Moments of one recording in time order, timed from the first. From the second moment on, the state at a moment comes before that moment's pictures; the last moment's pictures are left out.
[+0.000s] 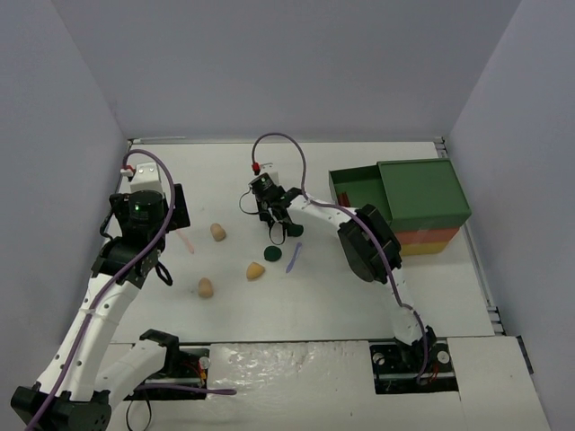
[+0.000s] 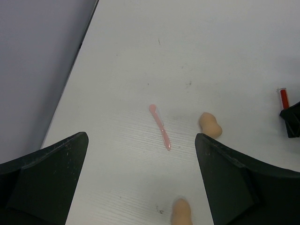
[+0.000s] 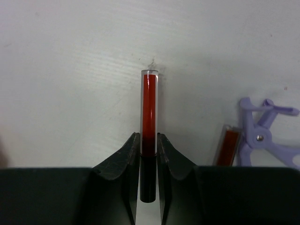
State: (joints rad) left arm -0.26 0.89 1.00 -0.58 -0.48 -0.18; right arm 0.76 2.29 1.75 -0.30 0.27 0.41
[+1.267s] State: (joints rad) left arm -0.26 0.93 1.00 -0.59 -0.45 -0.18; right arm 0.55 1.42 1.46 -0.56 0.22 0.17
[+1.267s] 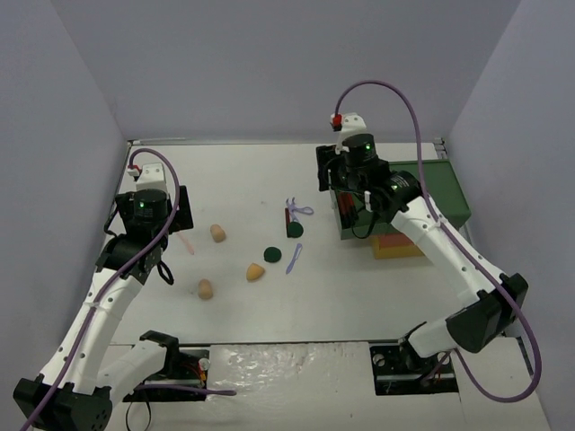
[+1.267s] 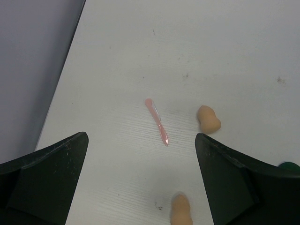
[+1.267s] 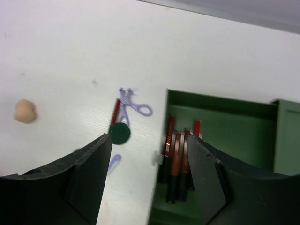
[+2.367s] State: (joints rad) left arm -0.25 0.93 1.00 -0.59 -0.45 -0.18; right arm 0.71 2.10 1.49 -0.27 0.24 0.38
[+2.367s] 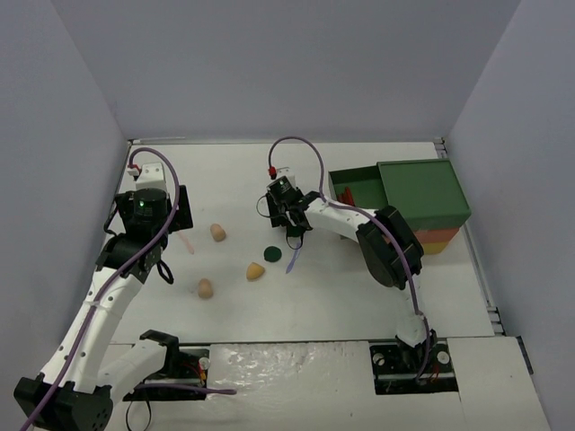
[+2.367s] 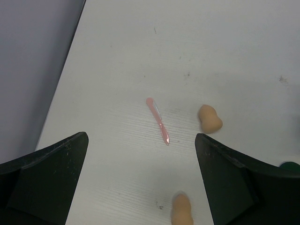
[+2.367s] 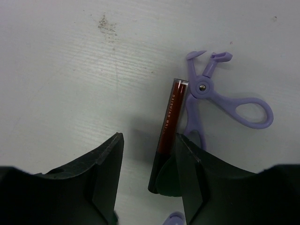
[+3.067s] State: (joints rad) left arm -0.25 0.93 1.00 -0.60 -0.44 -0.18; right arm 0.71 2.16 1.49 -0.19 0.22 0.38
